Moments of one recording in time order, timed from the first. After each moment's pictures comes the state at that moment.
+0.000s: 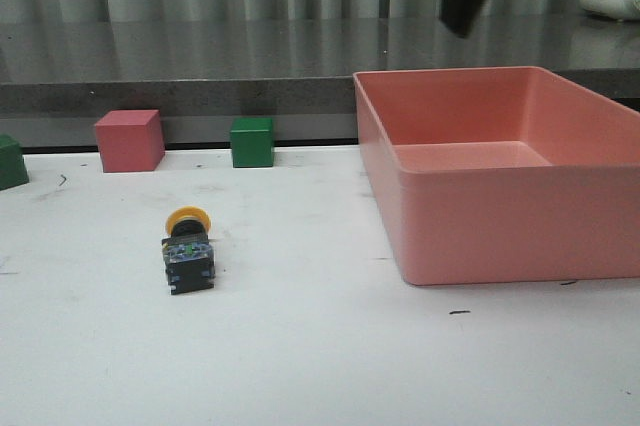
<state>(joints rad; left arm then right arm) 0.01 0.39 -0.42 -0.08 0.16 0.05 0.38 1.67 -1.60 0.03 1.24 0.25</state>
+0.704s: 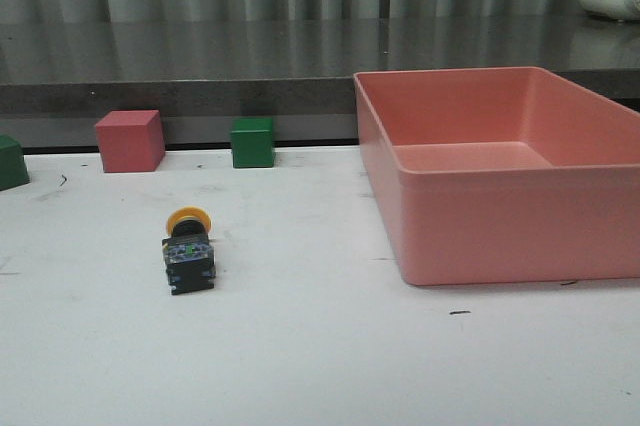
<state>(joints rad) 0.01 0.39 -0.42 -0.08 0.16 0.05 0.06 0.84 -0.69 -0.06 0.67 0.23</state>
